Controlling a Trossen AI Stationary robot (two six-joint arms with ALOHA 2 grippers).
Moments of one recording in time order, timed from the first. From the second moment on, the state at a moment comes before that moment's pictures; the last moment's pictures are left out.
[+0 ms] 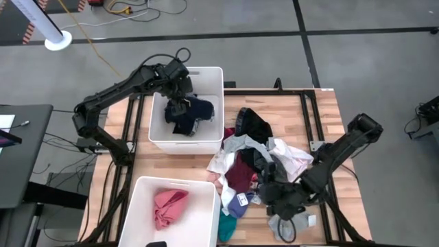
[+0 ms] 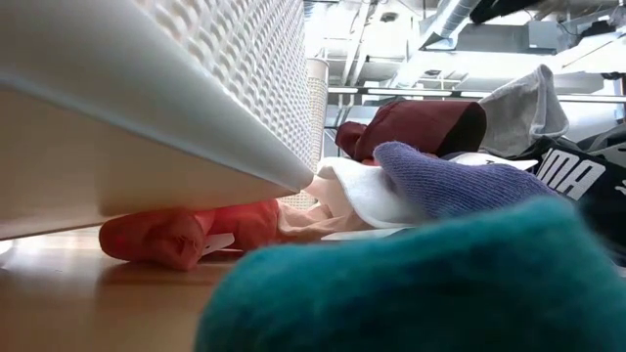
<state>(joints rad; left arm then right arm) 0.57 1.52 1.60 -1.11 -0.13 0.43 0.72 1.50 1.12 -0.59 0.73 0.28</state>
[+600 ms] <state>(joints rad) 0.57 1.52 1.60 -1.11 -0.09 0.38 0.61 1.51 0.89 -0.19 0.64 0.17</state>
